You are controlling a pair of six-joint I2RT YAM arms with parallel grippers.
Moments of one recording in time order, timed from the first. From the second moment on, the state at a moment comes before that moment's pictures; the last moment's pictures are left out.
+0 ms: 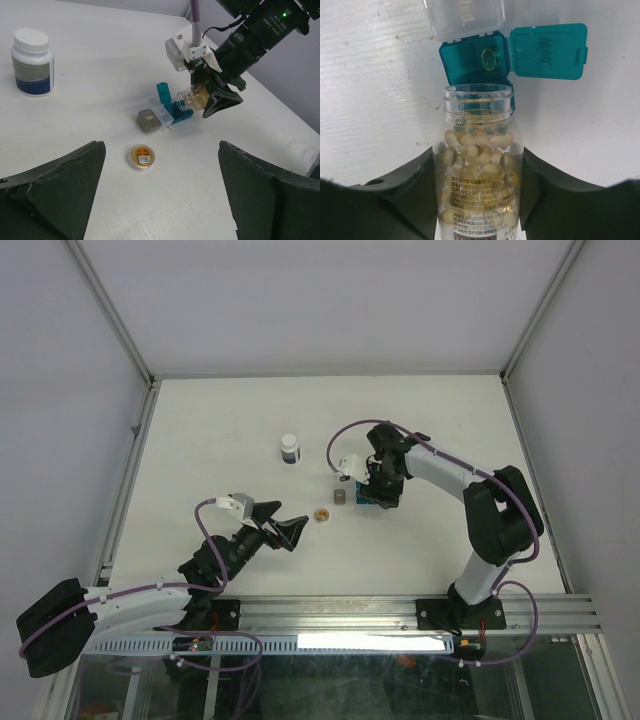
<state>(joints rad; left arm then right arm) -0.98 0.79 0.02 0.86 -0.34 -0.37 0.52 1.71 1.15 -0.78 -0.15 -0.90</state>
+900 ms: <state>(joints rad) -0.98 0.79 0.02 0.86 -0.34 -0.37 0.53 1.68 1.12 -0.77 -0.14 -0.89</state>
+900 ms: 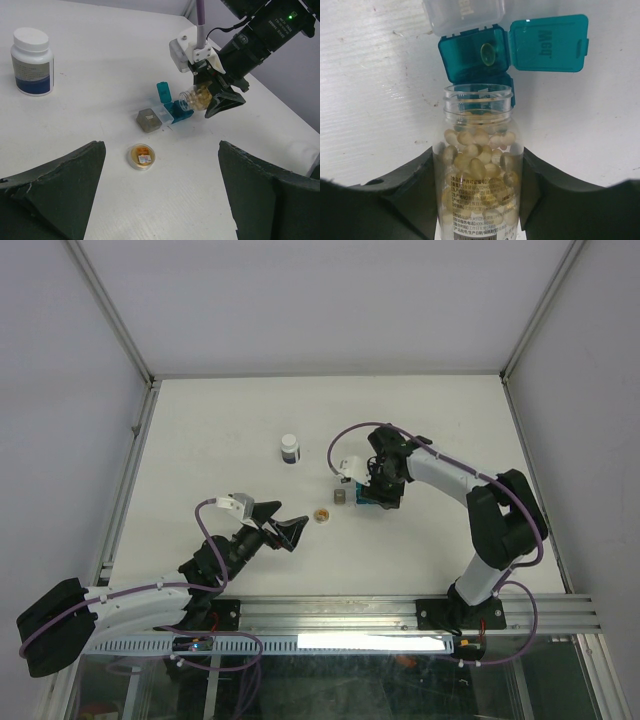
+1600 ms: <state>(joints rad) -0.98 0.80 0.02 0.86 -0.33 -0.37 0.53 1.67 1.12 -0.75 -0.12 -0.88</state>
